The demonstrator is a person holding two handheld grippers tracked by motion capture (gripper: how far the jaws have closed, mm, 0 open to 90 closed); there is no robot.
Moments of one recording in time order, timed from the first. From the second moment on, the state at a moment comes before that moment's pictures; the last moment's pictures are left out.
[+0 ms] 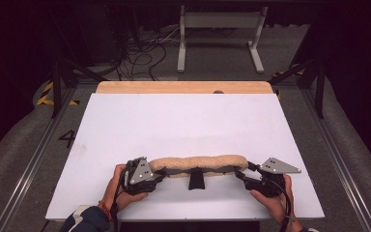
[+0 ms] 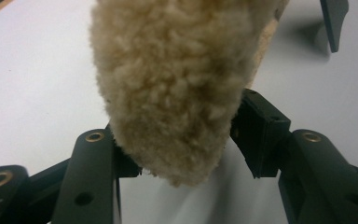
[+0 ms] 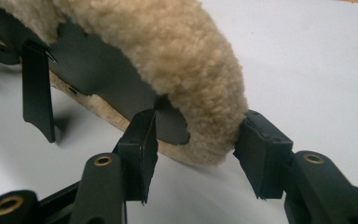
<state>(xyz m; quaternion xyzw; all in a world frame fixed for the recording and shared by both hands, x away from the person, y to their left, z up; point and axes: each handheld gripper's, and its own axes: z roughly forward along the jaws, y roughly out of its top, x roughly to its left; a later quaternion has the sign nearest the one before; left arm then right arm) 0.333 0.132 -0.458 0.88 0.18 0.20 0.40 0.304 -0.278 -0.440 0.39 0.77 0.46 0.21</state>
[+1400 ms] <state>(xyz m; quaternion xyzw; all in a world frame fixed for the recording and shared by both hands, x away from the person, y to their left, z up) 0.328 0.149 -0.435 0.85 0.17 0.21 0.46 0.301 -0.289 -0.443 0.40 0.78 0.45 0.20</state>
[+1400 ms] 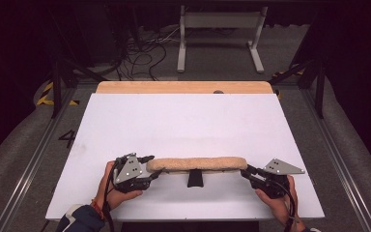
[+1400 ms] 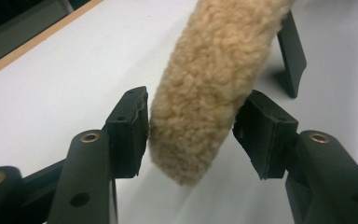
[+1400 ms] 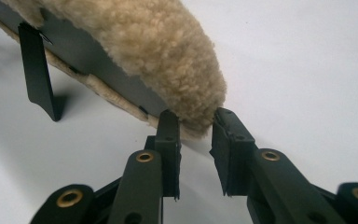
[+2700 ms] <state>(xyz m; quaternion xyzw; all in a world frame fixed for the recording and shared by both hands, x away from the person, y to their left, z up) 0.313 0.152 -0.434 0.85 0.16 0.19 0.46 0.327 -0.278 -0.435 0.40 0.77 0.45 0.21</state>
